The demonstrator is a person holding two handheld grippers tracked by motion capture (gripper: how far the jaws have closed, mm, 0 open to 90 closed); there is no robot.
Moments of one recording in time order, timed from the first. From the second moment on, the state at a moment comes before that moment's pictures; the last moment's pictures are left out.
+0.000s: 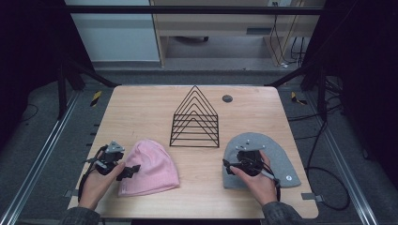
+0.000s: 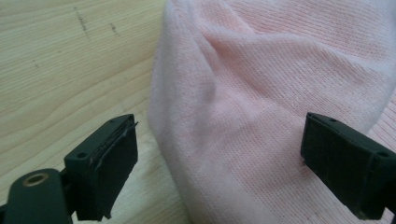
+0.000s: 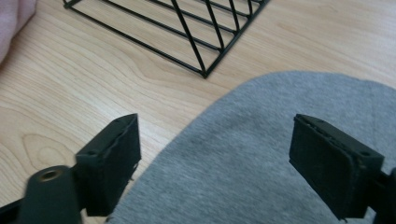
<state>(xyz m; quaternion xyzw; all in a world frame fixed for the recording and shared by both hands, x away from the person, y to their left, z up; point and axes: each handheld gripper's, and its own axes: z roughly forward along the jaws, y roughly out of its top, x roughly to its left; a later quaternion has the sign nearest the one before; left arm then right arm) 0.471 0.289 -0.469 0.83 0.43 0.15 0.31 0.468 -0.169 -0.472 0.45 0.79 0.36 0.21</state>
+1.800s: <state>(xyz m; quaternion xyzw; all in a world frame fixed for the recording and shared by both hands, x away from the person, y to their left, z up) 0.516 0.261 -0.431 0.83 0.41 0.13 0.35 0.454 -0.166 -0.475 0.43 0.81 0.35 0.20</state>
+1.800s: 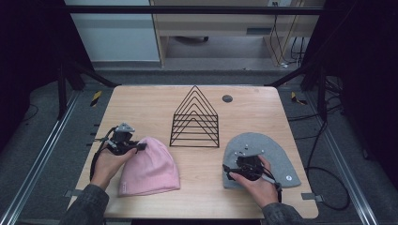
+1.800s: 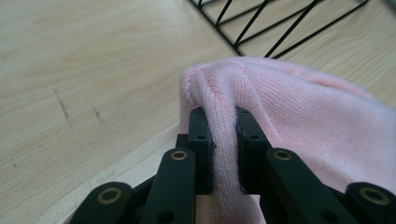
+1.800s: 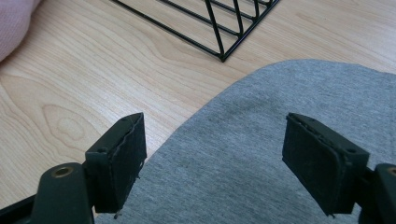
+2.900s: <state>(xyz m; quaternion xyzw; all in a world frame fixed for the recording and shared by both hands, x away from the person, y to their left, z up) 0.482 0.224 -0.252 0.81 0.31 0.24 0.44 0.441 -0.150 -0.450 0.38 0.80 0.41 0.23</state>
